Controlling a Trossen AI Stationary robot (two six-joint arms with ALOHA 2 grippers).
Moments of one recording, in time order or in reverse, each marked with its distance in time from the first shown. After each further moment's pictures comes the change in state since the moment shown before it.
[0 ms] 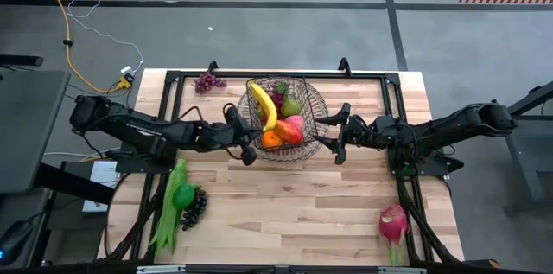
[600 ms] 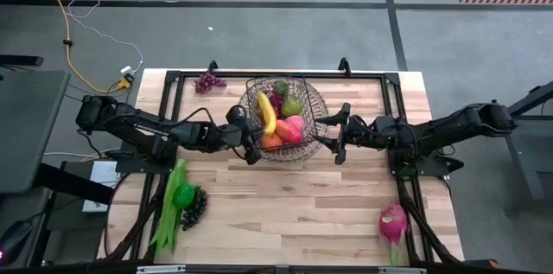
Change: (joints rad) left arm 0.011 0.077 0.041 -0.060 -0.034 -0.007; right arm 0.000 0.000 0.000 -0.002 0.000 0.000
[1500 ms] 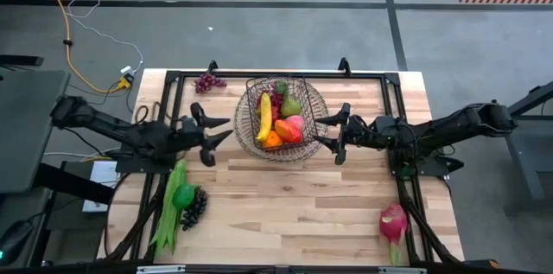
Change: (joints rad) left arm -0.195 -0.645 -0.401 0.456 -0.074 0.297; right arm 0.000 0.000 0.000 -0.001 0.000 0.007
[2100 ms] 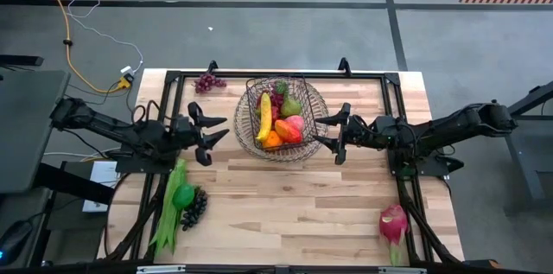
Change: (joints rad) left arm 0.009 -0.072 -0.048 0.028 0.040 -0.009; right arm 0.000 0.000 0.000 0.002 0.000 -0.007
